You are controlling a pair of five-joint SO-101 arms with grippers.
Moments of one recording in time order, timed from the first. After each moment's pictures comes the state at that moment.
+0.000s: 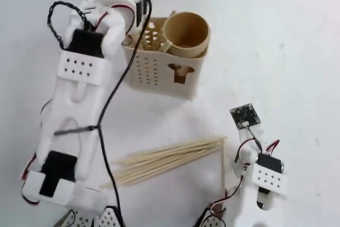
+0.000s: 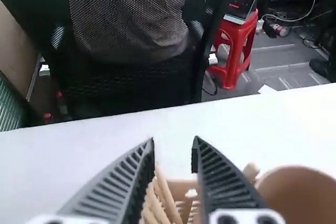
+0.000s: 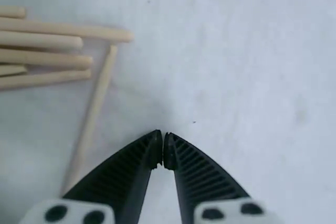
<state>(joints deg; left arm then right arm) 6.7 0.0 -16.4 49.8 3.1 17.4 -56.0 83.3 52.7 39.8</state>
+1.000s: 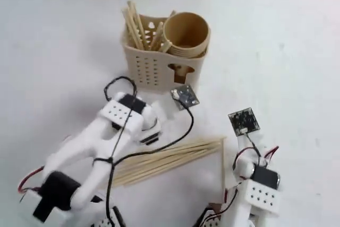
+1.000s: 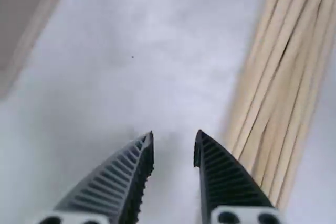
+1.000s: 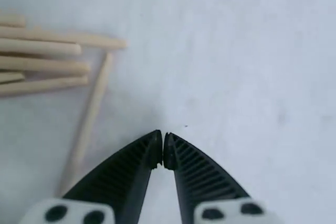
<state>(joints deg) 23.1 -9.9 40.9 60.4 -33.4 17.4 -78.6 91.3 58.7 39.8</state>
